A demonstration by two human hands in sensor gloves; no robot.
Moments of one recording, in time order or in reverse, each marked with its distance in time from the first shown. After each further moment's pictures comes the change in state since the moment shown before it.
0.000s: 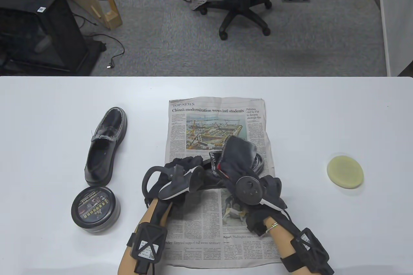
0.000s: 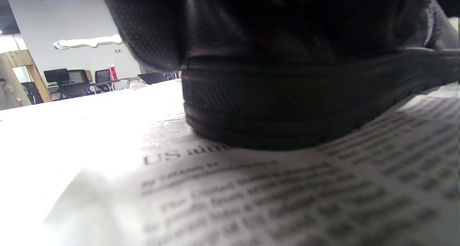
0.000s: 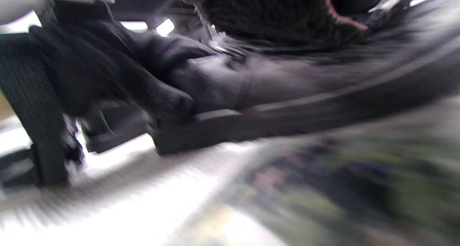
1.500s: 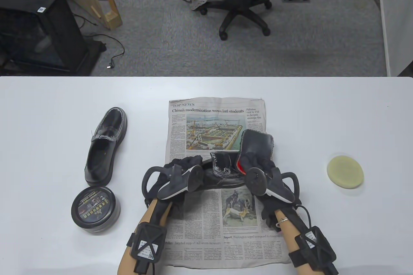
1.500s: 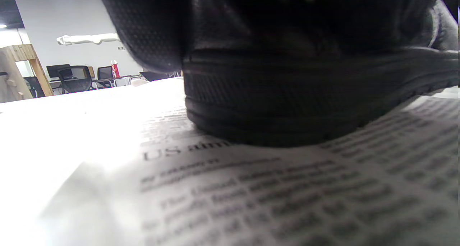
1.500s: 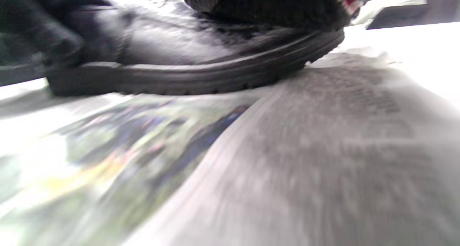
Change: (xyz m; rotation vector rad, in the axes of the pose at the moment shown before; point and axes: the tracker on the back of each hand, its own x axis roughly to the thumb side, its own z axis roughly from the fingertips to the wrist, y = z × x) left_hand -0.002 -0.002 -0.001 -0.005 0.010 0.026; right_hand -0.040 -0.002 0.018 0.181 0.122 0.319
